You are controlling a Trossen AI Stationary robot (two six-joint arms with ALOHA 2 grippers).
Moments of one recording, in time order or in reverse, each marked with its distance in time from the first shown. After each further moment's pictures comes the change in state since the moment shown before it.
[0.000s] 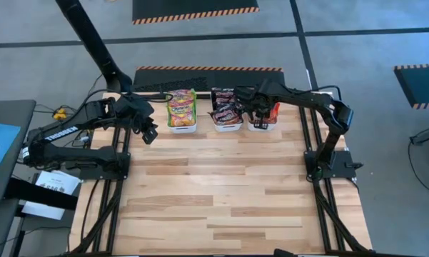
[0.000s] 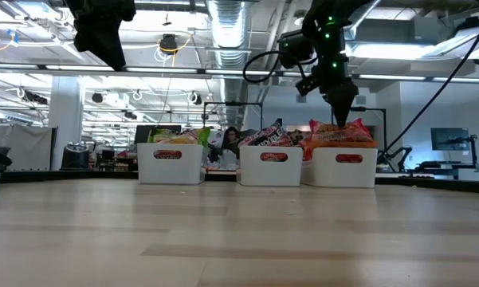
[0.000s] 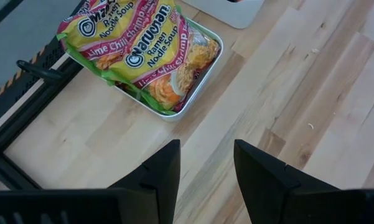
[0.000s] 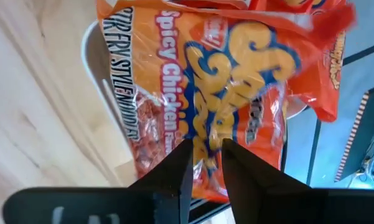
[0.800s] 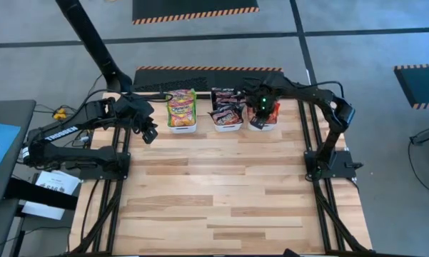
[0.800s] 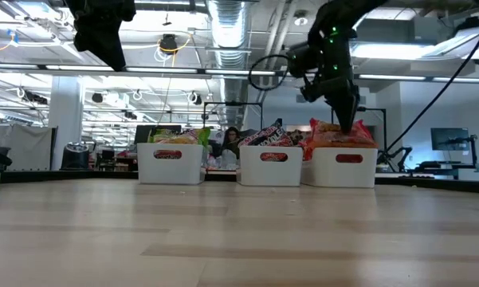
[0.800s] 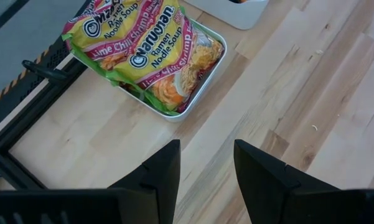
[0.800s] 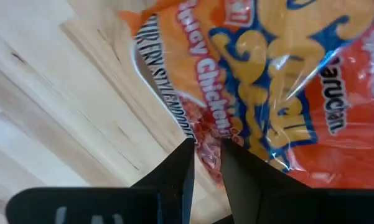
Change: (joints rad) left arm 0.000 0.000 0.000 0.000 -0.014 -0.002; right arm -0.103 0.000 0.003 -0.034 -0.355 0.218
